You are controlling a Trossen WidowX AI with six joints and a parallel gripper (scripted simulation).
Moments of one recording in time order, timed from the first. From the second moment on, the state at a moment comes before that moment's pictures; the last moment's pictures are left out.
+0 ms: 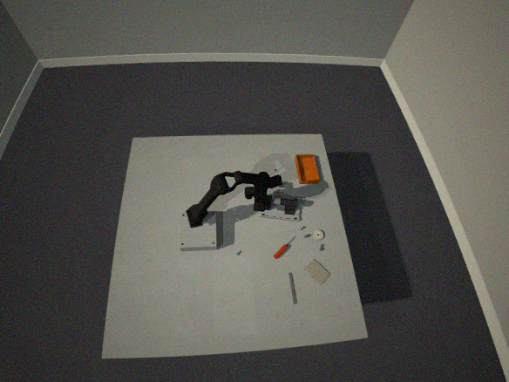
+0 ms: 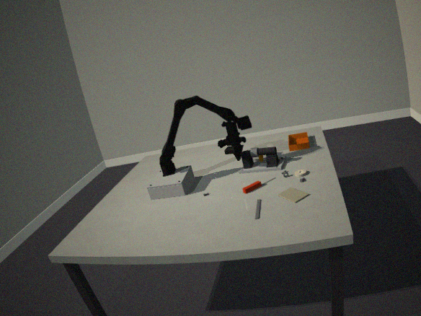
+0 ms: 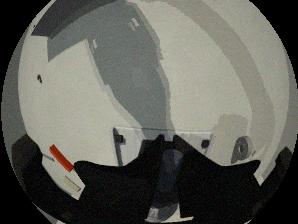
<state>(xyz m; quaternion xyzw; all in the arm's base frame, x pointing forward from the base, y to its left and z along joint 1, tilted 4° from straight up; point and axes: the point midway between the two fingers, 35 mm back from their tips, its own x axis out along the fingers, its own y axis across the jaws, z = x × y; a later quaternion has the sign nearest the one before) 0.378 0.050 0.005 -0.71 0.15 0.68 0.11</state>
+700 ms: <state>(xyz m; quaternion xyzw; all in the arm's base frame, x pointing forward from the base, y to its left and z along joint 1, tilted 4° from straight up) 0.379 0.050 0.005 -0.70 0.15 0.69 0.11</state>
